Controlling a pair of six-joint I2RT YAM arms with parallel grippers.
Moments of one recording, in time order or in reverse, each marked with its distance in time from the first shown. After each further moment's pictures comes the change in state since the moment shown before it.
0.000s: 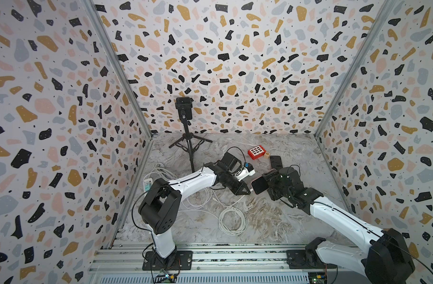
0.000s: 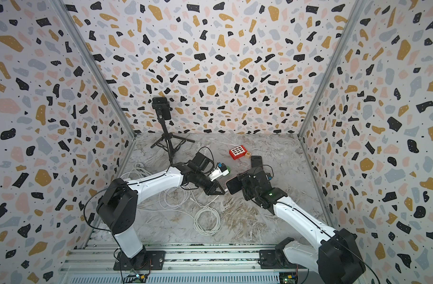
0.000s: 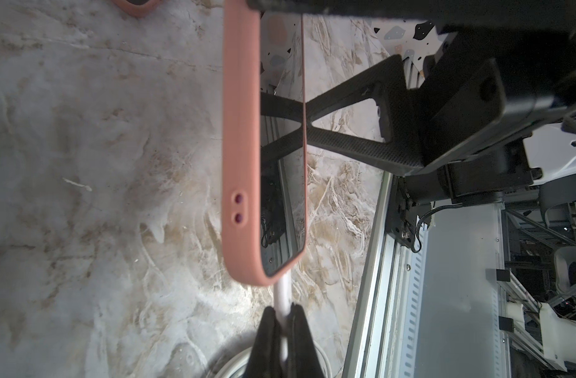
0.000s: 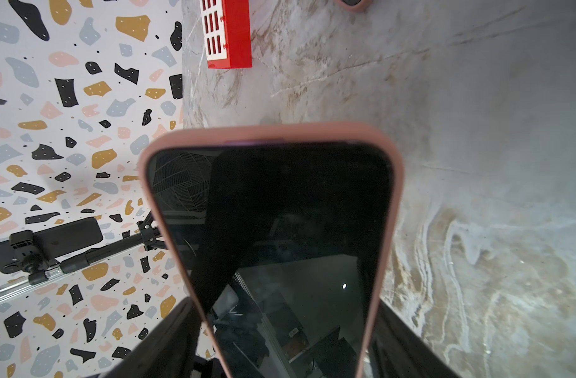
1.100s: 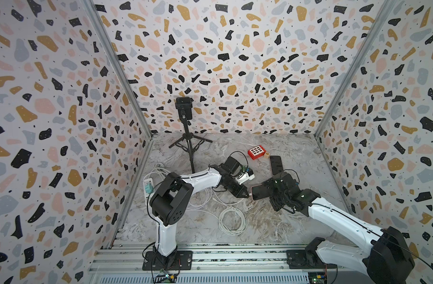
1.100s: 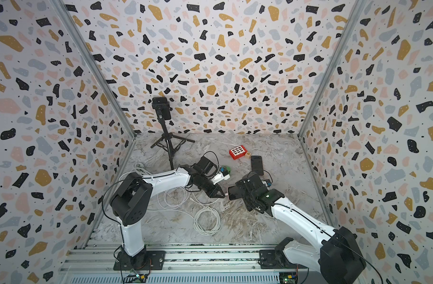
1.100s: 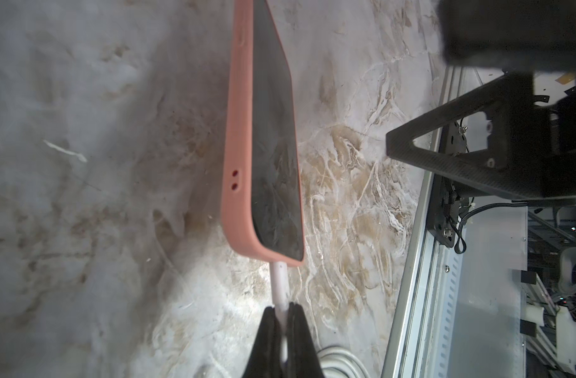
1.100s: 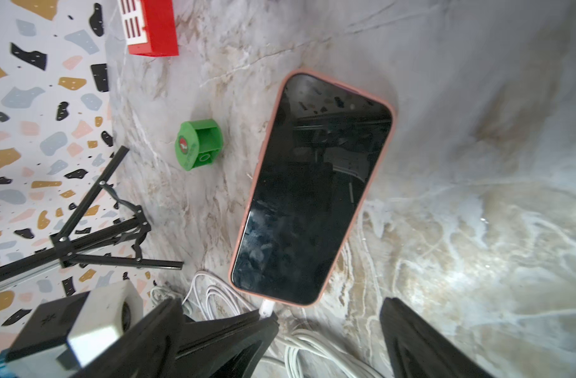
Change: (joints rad) left arm -0.005 0.159 0.003 0.033 -0.018 0.005; right arm 0.042 0.005 0.022 -0.237 0.098 -0.002
